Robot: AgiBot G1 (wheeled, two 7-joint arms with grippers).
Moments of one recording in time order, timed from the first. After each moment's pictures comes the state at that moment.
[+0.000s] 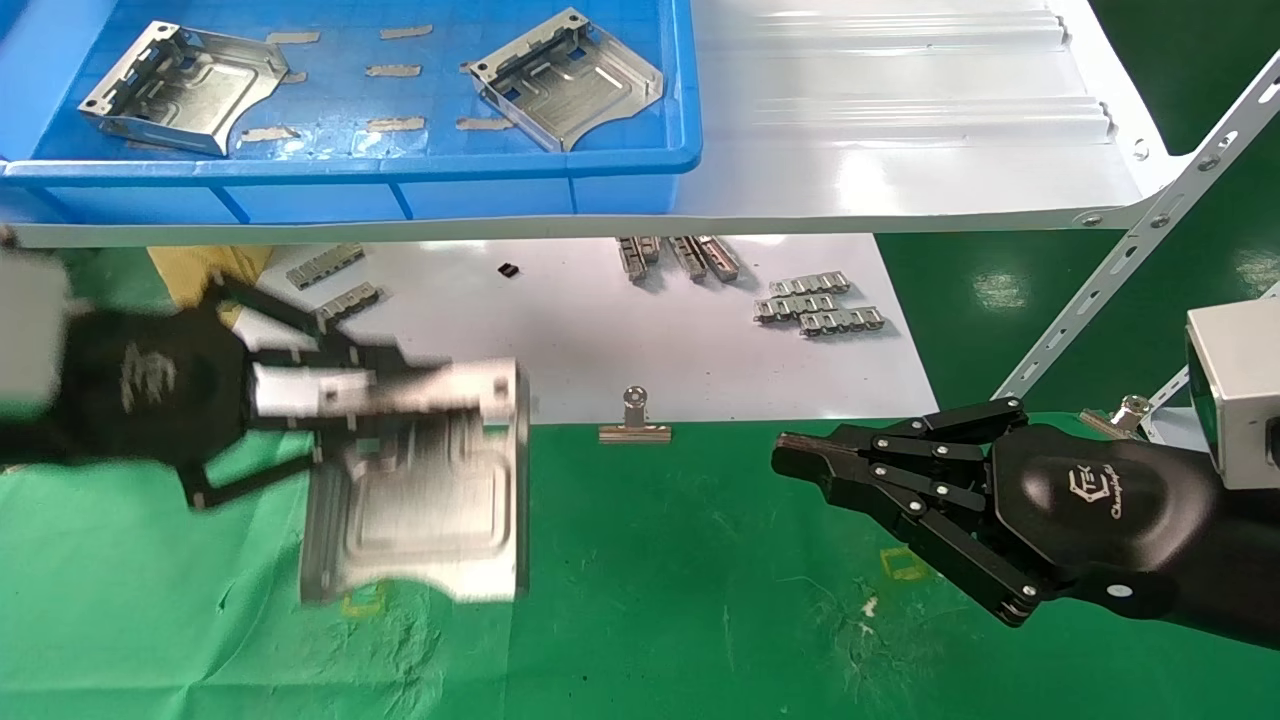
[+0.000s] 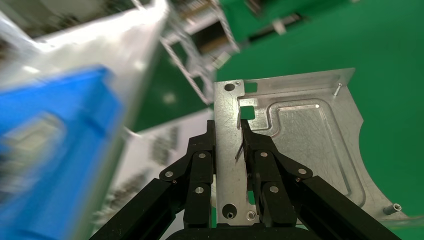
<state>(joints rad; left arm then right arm) -1.69 0.66 0.74 -0.81 0.89 1.60 0.36 1.04 -0.54 -0.38 1.19 -0.61 -1.39 0.11</state>
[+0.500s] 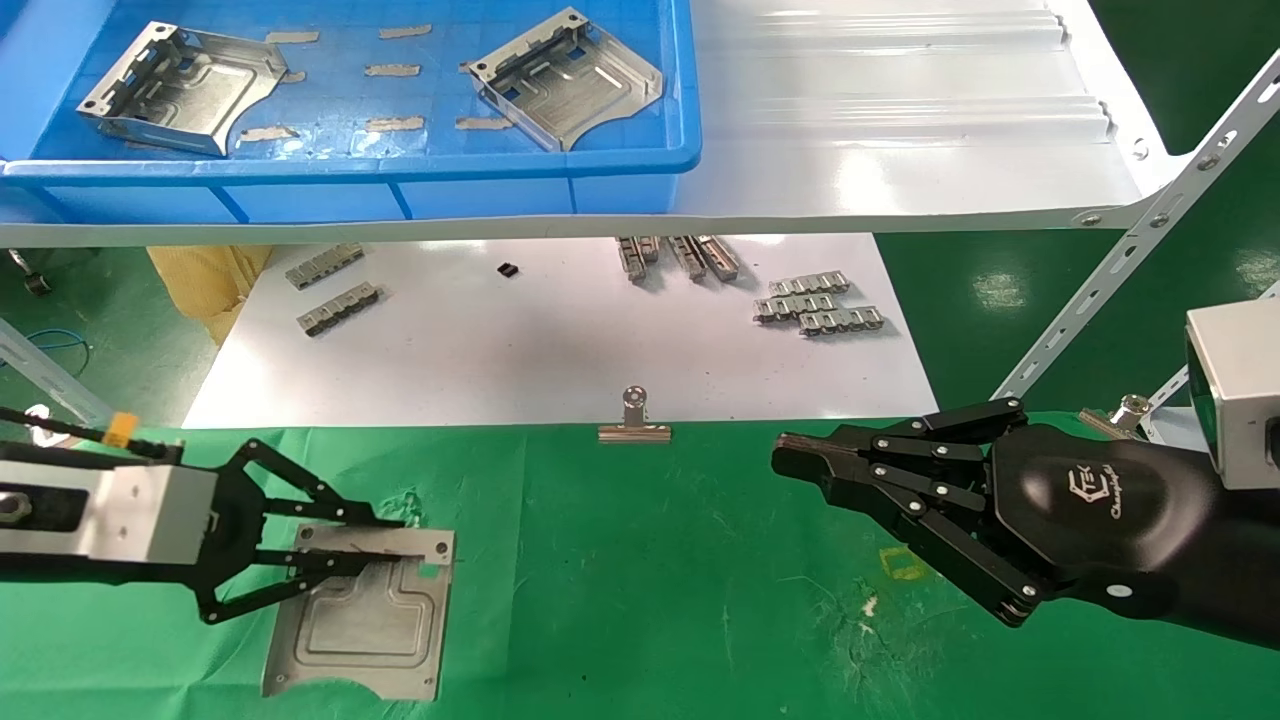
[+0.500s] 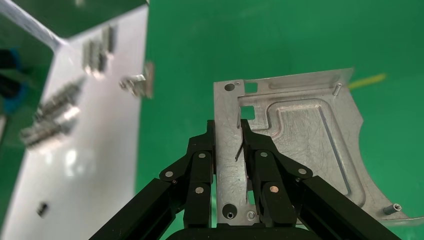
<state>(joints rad) -1.66 0.66 0.95 -0.70 1.01 1.56 0.53 1.04 -0.54 -0.38 1.19 -0.61 -1.39 0.11</state>
